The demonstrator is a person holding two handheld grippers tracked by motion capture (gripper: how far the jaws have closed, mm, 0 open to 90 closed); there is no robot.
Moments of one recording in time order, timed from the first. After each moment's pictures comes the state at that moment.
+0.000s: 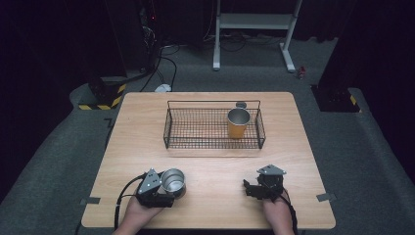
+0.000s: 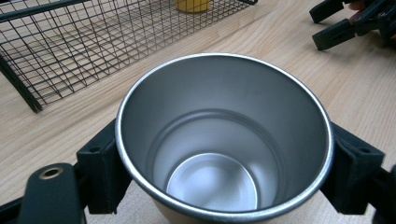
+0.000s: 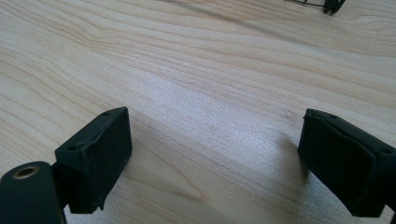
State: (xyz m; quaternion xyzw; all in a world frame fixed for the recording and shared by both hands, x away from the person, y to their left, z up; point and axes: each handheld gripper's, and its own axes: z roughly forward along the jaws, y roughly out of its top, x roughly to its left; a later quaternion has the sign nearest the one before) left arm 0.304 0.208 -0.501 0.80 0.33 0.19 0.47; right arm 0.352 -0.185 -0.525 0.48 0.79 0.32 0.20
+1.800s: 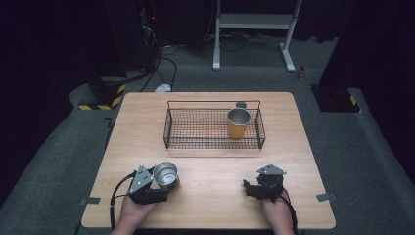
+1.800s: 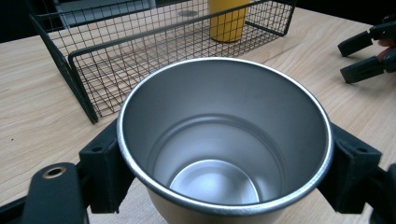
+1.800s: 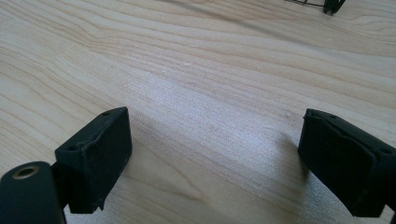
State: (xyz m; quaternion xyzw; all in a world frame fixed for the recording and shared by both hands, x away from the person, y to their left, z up) left arm 0.301 0.222 -0.486 0.76 0.36 0.24 0.49; right arm 0.352 -0.185 -0.525 0.48 0.79 0.32 0.20
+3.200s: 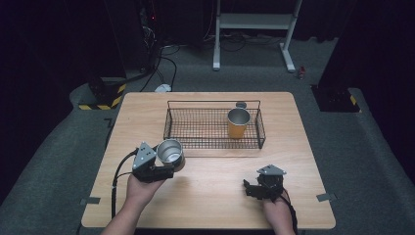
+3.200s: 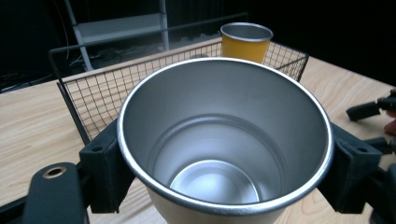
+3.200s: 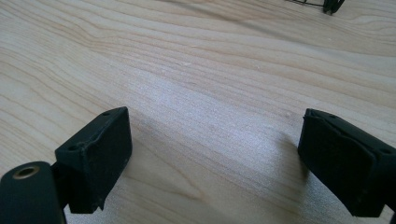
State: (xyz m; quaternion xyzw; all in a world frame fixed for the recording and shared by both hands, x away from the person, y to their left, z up) left arm 0.341 0.204 -0.428 0.73 0.38 0.25 0.51; right arm 0.351 -0.185 -0.525 0.48 0.79 0.32 0.20
